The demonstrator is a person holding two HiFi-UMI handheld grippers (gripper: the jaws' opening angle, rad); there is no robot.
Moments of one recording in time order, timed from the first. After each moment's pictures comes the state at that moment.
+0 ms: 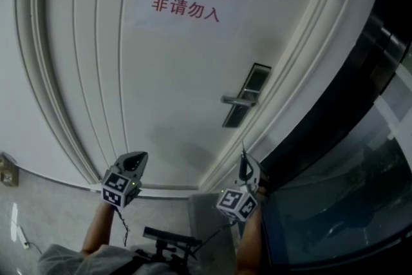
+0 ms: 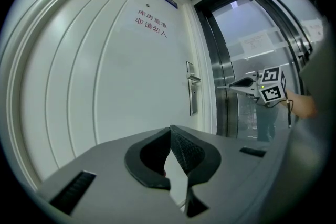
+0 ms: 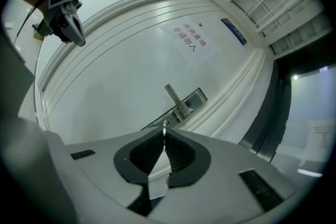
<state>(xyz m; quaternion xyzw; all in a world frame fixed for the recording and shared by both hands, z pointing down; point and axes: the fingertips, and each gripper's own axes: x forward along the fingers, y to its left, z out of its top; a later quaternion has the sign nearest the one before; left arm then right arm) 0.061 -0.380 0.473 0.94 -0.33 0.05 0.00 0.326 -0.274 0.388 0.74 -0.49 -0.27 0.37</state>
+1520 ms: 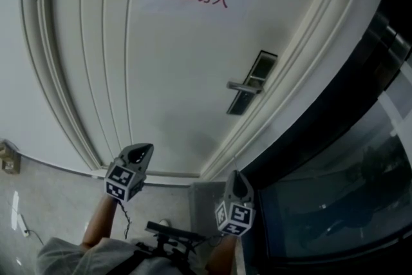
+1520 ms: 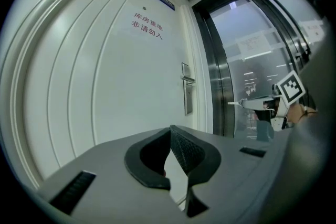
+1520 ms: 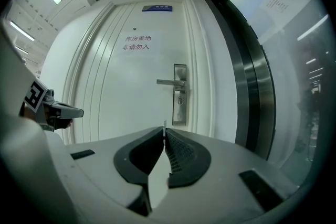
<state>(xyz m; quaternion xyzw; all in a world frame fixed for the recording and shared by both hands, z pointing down) 0.064 -0.350 0.475 0.94 -0.32 0.04 0.00 0.297 -0.205 0.455 0.80 -0.60 0.00 0.05</state>
